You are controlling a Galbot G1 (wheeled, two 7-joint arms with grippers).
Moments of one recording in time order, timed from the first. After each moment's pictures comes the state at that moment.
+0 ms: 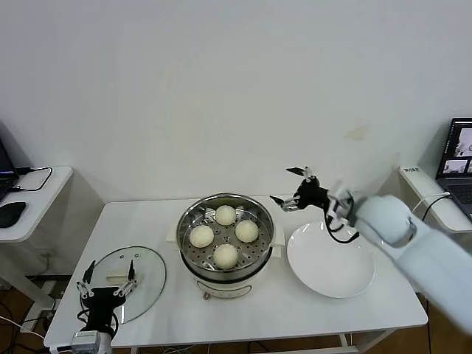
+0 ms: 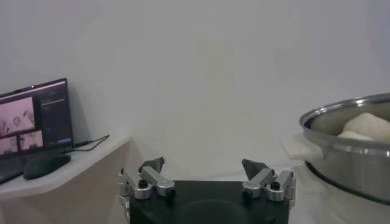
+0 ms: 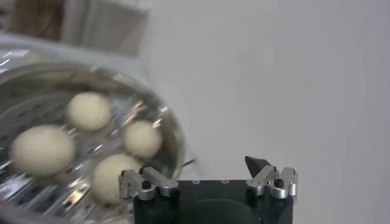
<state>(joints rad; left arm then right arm) 1.69 -1.24 -0.61 -2.08 -0.09 0.00 -0.27 -0.68 0.74 0.06 1.81 0.41 -0.22 -0.29</state>
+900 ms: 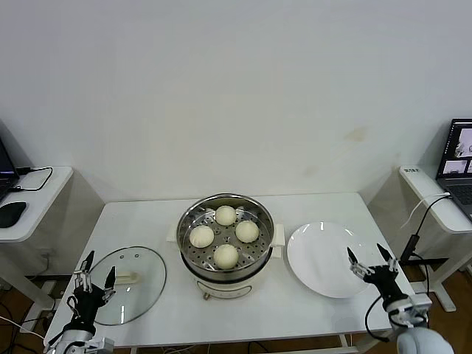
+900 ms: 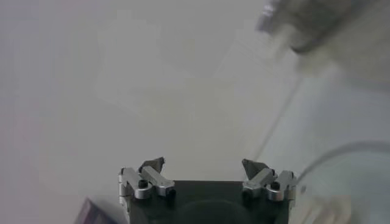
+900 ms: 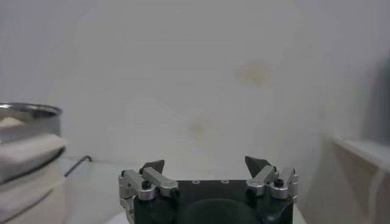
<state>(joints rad) 1.63 -1.14 -0.72 -1.84 0.96 -0.04 -0.25 -1.45 1.29 0.84 1.77 0.33 -0.01 -0.28</state>
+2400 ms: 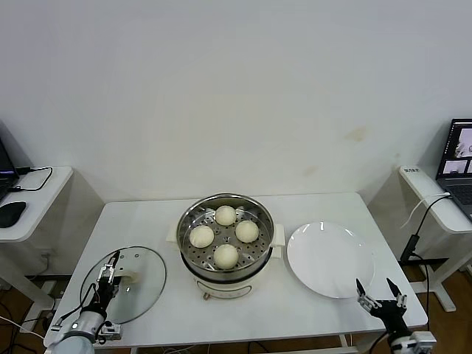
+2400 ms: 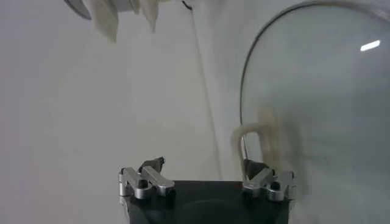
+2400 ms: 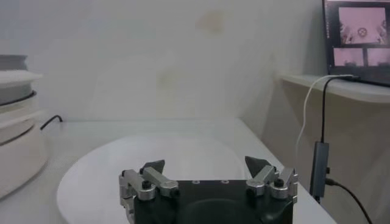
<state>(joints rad) 1.35 -1.09 -0.59 -1.46 1.26 -0.07 -0.22 -1.57 1.39 0.90 1.76 0.27 0.04 -0.29</state>
